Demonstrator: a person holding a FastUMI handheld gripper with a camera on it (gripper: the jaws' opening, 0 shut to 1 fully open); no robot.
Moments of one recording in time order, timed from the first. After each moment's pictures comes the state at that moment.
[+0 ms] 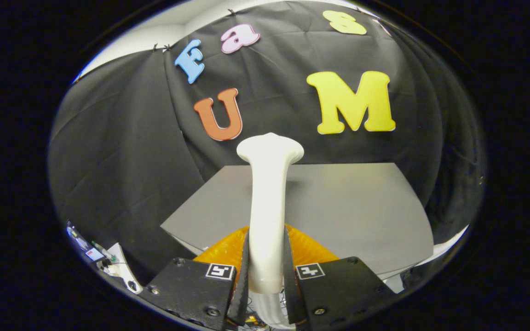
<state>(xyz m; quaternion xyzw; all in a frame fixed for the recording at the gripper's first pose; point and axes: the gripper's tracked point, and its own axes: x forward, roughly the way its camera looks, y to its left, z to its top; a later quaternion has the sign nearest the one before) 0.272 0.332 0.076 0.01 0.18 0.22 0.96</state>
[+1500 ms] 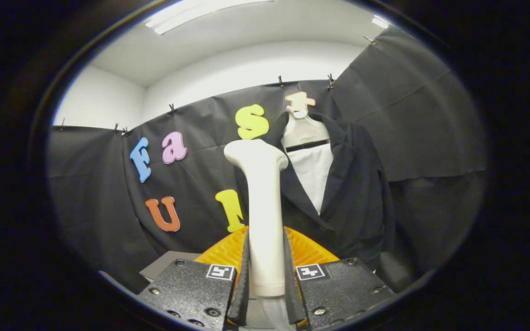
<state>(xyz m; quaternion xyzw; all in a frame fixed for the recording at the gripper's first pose) 0.149 -0.001 0.299 0.09 -0.07 0.05 0.99</state>
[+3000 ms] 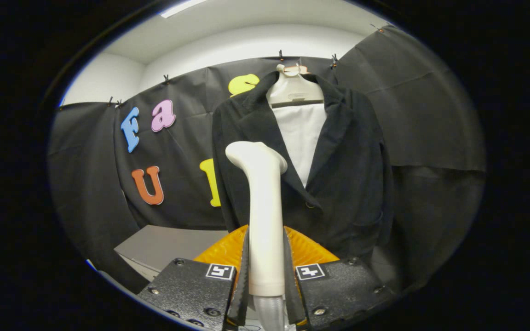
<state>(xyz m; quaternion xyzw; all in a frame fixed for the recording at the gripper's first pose) 0.209 -0.037 0.220 0.05 0.01 0.04 1.00</state>
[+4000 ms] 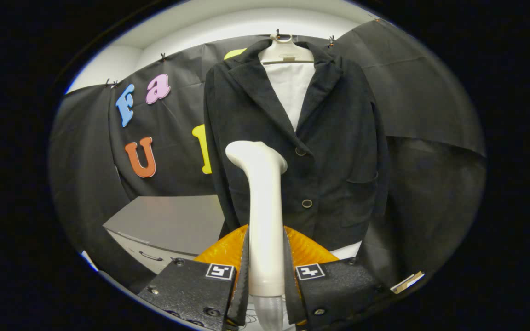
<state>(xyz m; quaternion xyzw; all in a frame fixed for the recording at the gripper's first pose) 0.205 -0.049 0.125 0.04 0.09 0.02 0.99</state>
